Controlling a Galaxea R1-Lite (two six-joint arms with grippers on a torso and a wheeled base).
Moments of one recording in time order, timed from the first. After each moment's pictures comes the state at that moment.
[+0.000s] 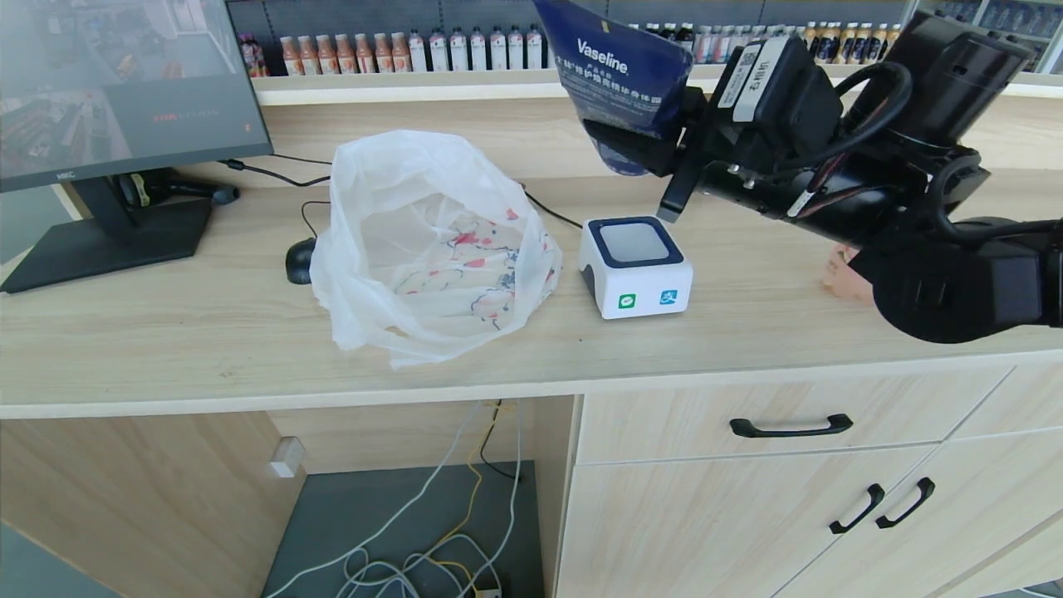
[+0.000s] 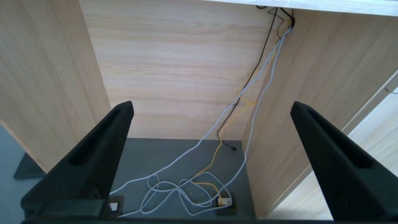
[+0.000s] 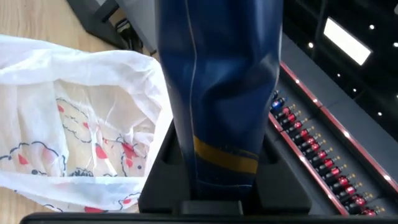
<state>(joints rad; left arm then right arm) 0.00 0.00 0.00 0.00 0.00 -0.01 0.48 1.86 -1.39 -0.86 0.64 -0.89</state>
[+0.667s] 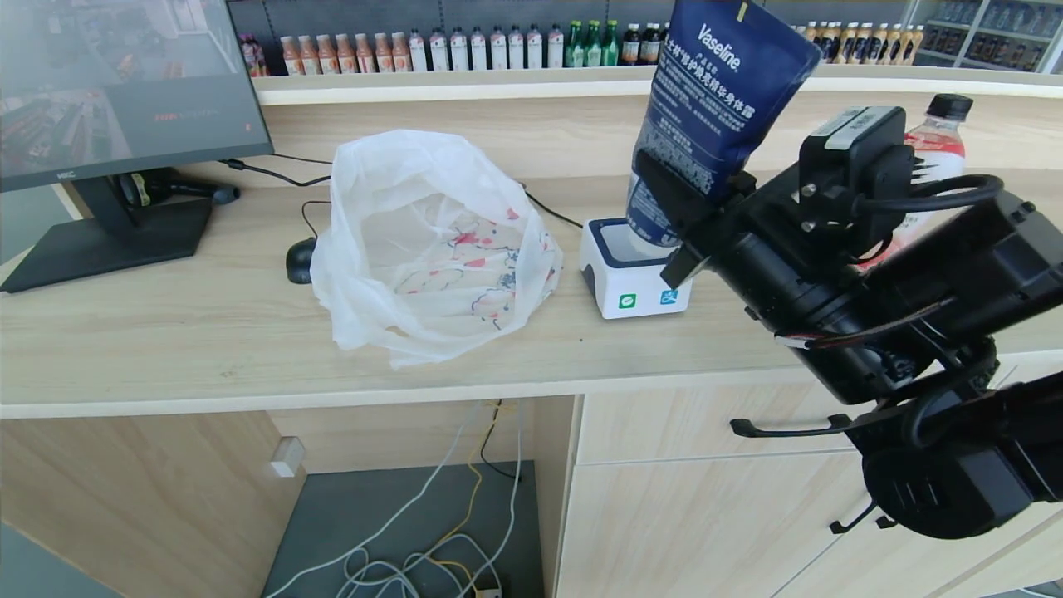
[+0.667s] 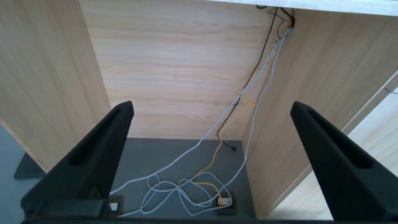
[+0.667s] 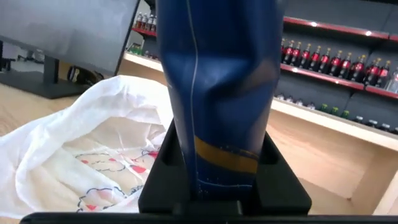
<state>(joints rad) 0.00 0.00 0.00 0.00 0.00 -0.01 0.60 1.82 -0.85 -1.57 0.12 -0.37</state>
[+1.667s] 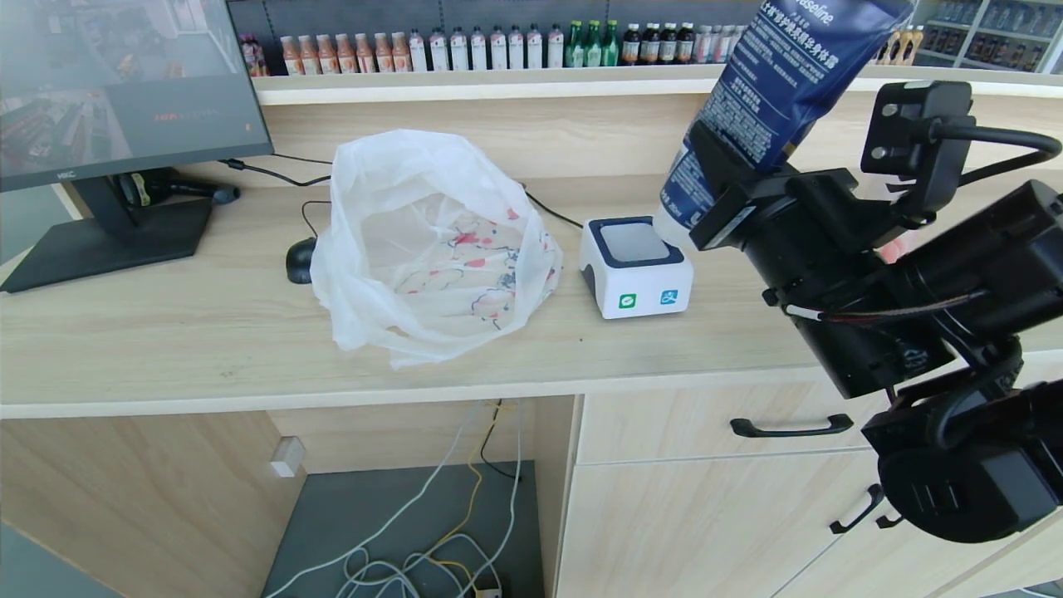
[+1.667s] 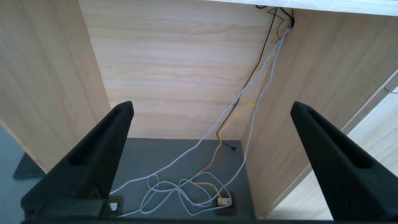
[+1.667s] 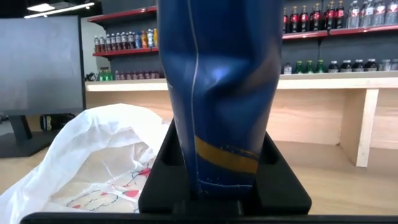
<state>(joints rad) 0.00 0.00 0.00 0.00 0.00 -0.01 0.60 1.79 -0.85 -1.57 -0.15 -0.11</state>
